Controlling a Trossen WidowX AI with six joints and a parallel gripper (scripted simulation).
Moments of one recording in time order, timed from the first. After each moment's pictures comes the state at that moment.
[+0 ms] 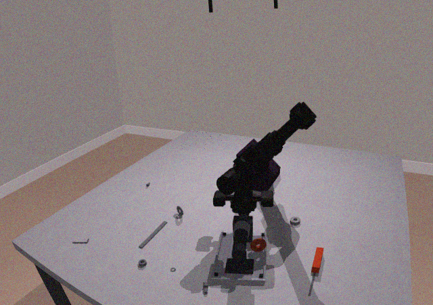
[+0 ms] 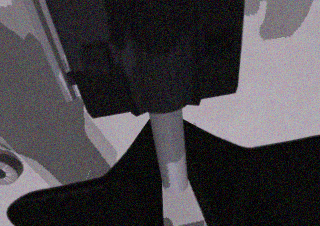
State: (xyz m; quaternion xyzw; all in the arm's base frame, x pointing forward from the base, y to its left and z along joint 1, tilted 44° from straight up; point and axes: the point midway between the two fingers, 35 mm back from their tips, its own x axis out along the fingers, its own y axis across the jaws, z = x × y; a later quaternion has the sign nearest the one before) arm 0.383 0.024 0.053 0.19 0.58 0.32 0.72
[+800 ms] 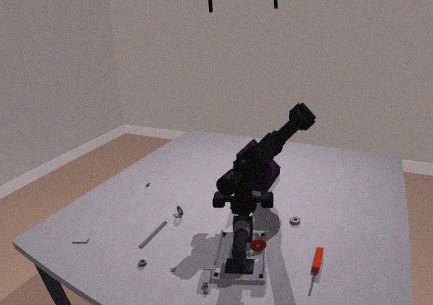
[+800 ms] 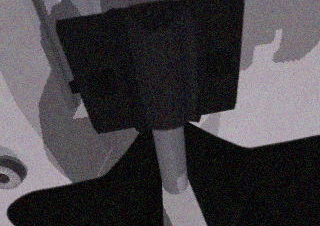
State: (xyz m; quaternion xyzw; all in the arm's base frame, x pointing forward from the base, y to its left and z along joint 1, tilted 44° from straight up) arm 0.390 0.024 0.055 0.19 0.58 0.32 0.72
